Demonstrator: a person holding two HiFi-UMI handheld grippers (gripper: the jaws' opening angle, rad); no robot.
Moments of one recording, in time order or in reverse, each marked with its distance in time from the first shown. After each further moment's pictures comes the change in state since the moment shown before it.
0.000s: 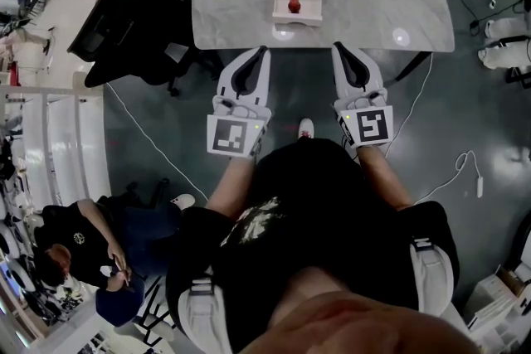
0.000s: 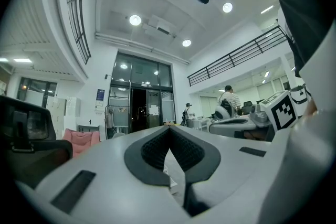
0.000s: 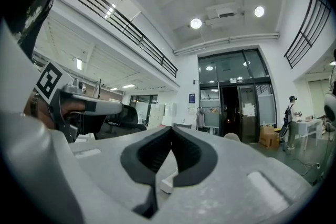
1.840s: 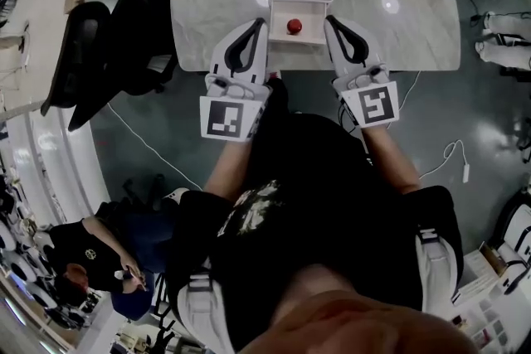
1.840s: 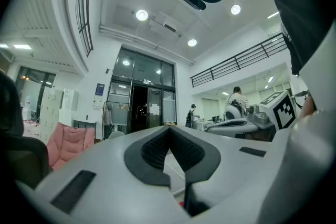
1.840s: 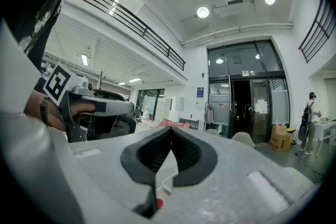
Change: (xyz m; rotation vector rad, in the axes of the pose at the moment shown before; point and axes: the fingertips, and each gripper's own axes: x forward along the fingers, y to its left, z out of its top) left arm 0.189 0.147 -0.044 -0.055 0.003 -0.013; right arm 0.223 -0.072 -0.053 -0.018 0.074 0.114
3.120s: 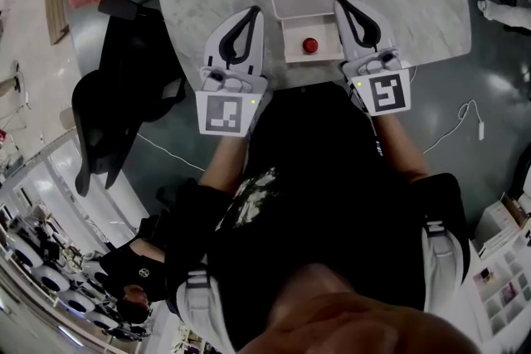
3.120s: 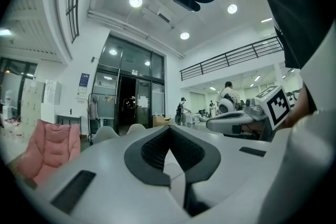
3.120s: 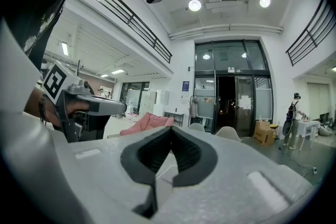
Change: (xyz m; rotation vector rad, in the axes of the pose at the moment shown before) left arm 0.129 0.109 -0.026 0.036 0.088 -0.173; right arm 0.130 -0.084 -0.031 0.025 0.084 -0.172
